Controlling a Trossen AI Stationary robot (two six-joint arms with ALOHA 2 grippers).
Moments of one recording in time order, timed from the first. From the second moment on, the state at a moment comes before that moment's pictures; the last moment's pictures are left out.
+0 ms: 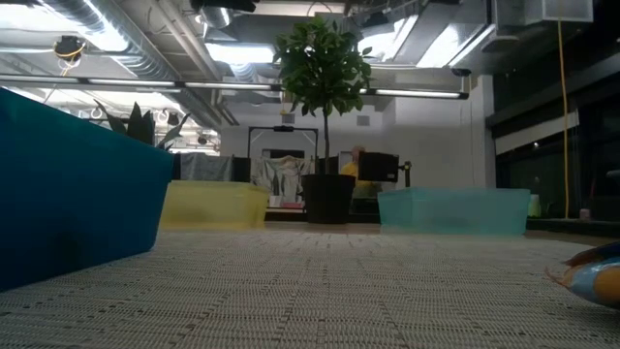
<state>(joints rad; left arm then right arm) 0.06 1.05 1.12 -0.42 -0.39 0.01 0.39 1.16 1.24 -0.66 0.12 0.23</state>
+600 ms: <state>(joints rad) 0.06 1.05 1.12 -0.42 -0.39 0.09 0.67 1.66 1.60 -1.10 0.02 0.76</state>
